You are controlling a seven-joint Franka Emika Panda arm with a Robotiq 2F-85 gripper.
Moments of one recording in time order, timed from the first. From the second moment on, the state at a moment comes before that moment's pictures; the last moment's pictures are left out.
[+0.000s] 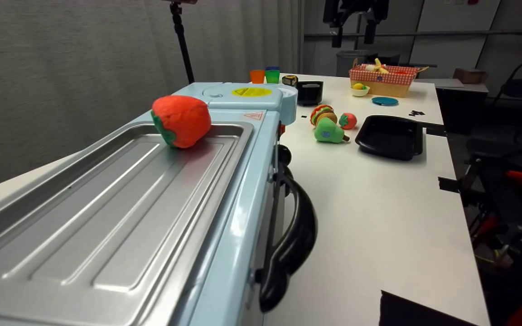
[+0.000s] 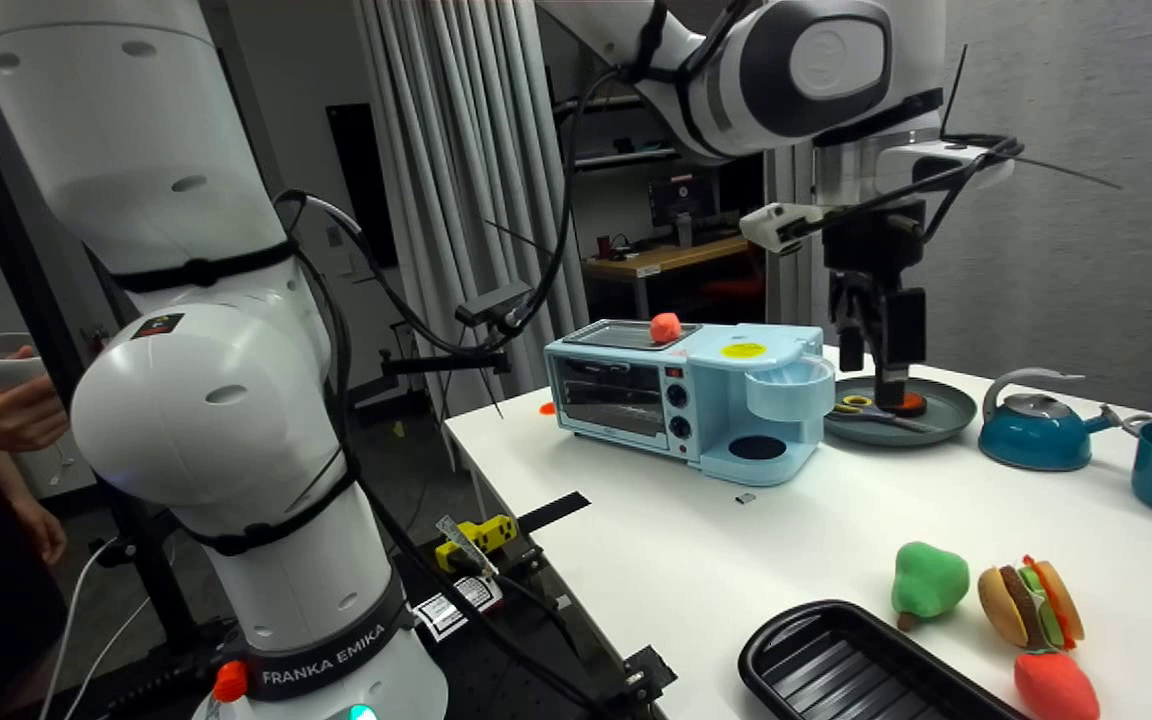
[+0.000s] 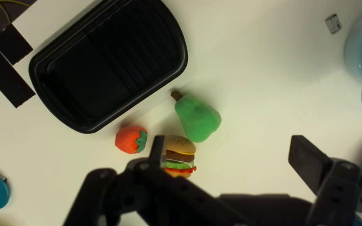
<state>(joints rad) -0.14 -0.03 -0.11 -2.28 -0.03 2.26 0.38</state>
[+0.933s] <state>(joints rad) -0.15 0.30 -0.19 -2.10 -0.03 2.38 0.44</state>
